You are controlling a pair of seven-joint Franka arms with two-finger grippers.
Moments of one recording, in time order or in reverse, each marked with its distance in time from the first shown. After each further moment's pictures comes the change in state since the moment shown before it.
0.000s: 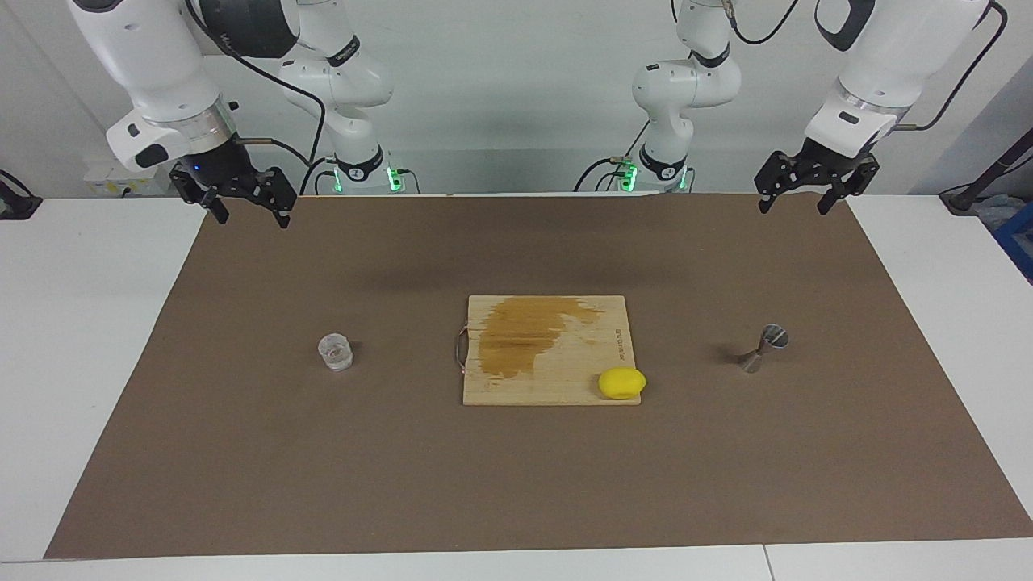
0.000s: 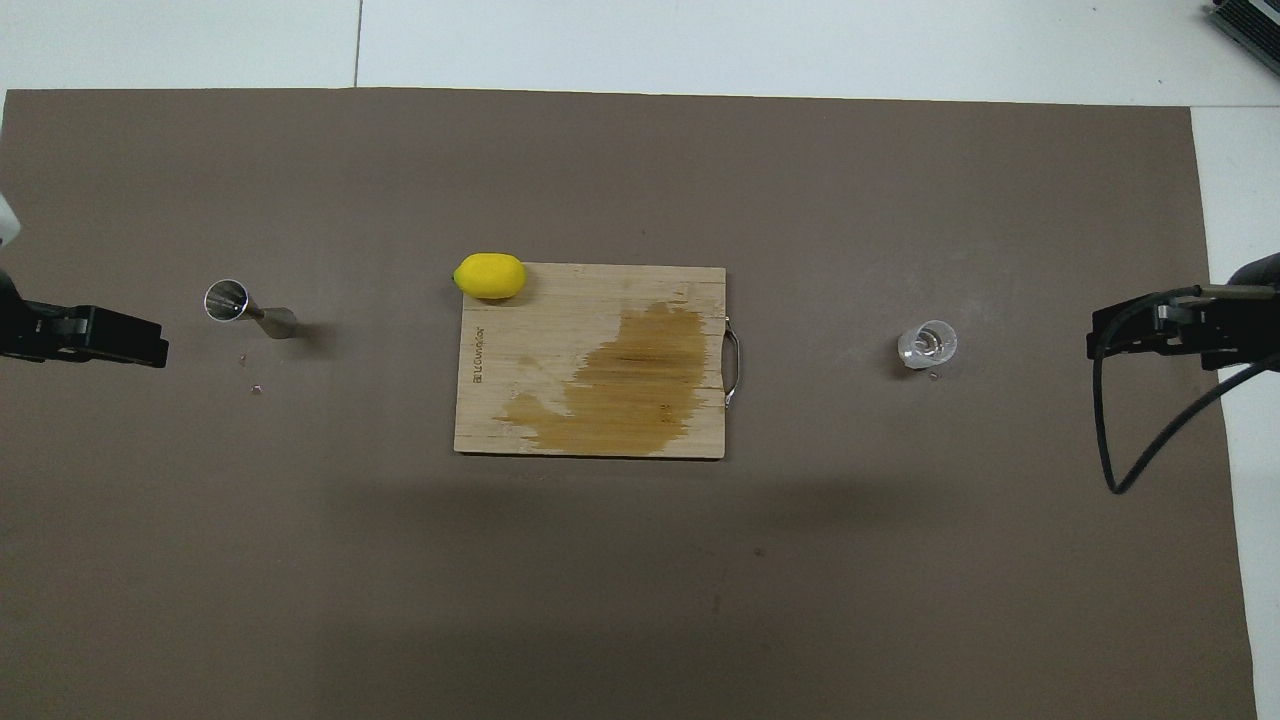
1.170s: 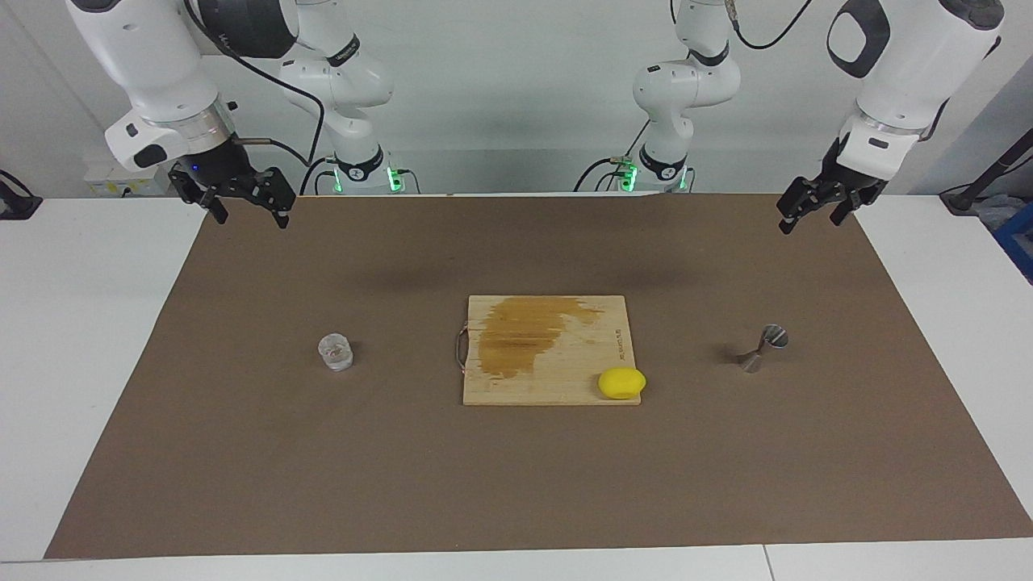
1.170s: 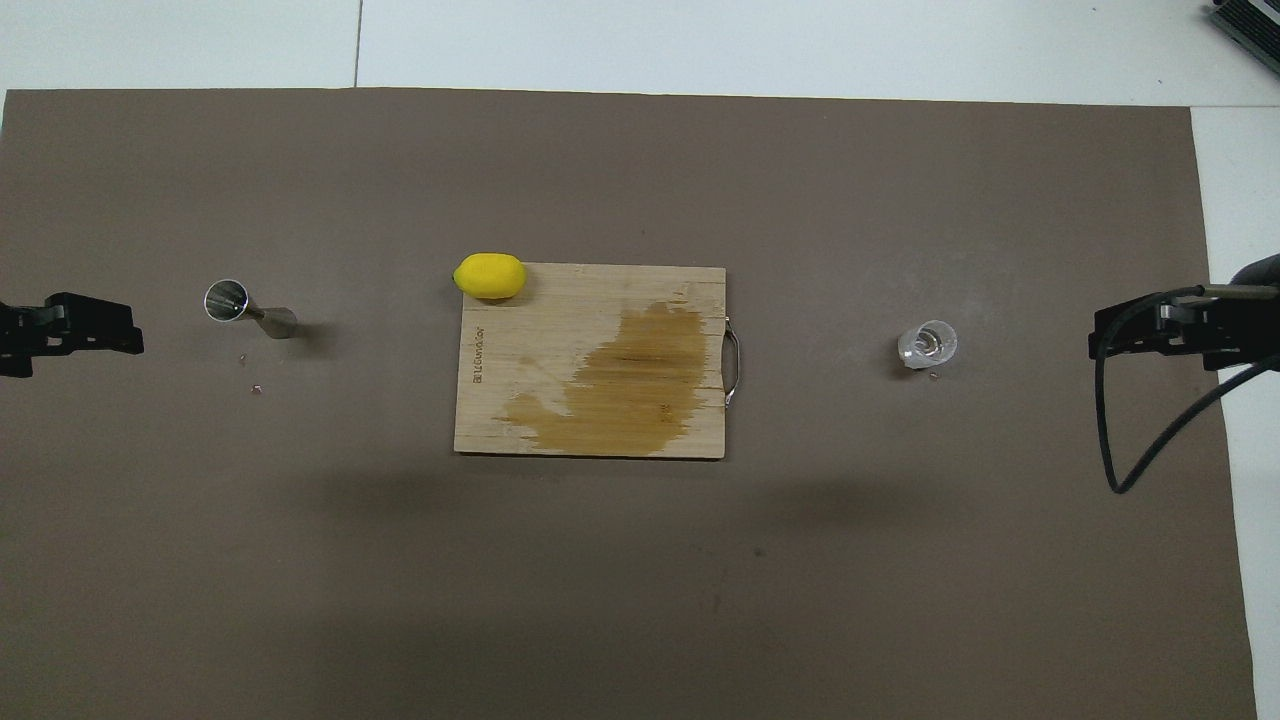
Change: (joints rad) left arm 0.087 -0.020 0.017 -0.168 -0.008 0.187 -0.190; right arm -0.002 0.000 -0.001 0.000 0.000 0.000 0.000
